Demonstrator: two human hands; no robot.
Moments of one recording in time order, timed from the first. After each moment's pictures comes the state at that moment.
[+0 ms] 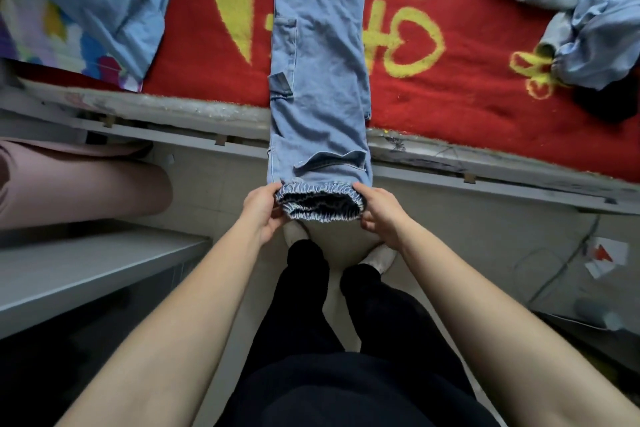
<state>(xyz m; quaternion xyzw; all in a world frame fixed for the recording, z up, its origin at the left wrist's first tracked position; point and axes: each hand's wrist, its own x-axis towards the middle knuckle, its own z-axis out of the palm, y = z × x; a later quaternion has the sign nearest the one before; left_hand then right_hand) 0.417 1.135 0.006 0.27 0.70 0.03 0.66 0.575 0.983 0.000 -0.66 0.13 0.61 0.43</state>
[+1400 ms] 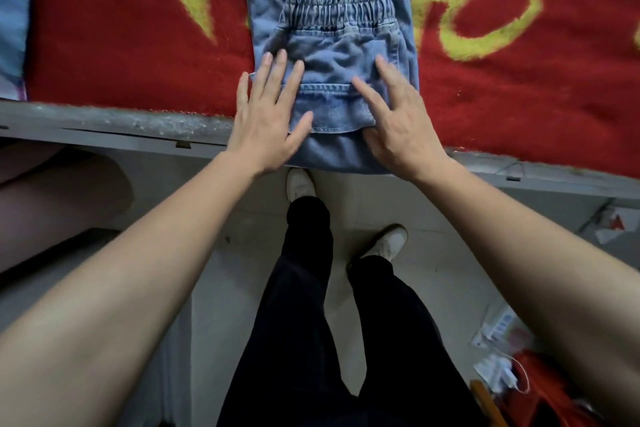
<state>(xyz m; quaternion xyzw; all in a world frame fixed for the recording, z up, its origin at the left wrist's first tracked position) 0.533 1.342 -0.138 0.95 0.23 -0.12 0.19 0.701 1.165 -0.126 -0.81 -0.53 0.20 0.13</state>
